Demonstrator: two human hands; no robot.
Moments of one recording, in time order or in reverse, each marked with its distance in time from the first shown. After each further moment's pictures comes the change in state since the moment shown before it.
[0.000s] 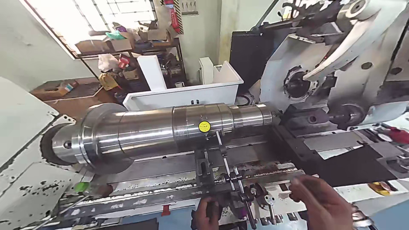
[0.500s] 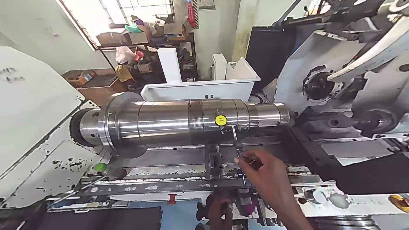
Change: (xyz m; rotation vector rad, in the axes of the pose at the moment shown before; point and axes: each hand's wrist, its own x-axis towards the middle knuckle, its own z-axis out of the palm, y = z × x) left_hand -0.025 0.008 0.007 0.020 -0.020 -0.053; right_hand 0.022 -0.025 0.115 -0.577 -0.336 -0.166
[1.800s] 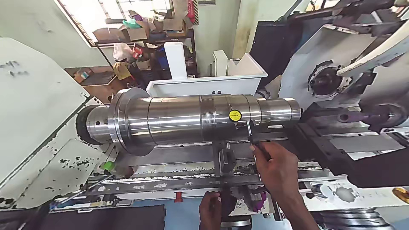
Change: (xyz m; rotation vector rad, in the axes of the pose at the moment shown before) left_hand 0.012 -0.034 -0.066 -0.013 0.047 -0.022; right_hand 0.002 -0.011 0.033 -0.205 0.297 -0.193
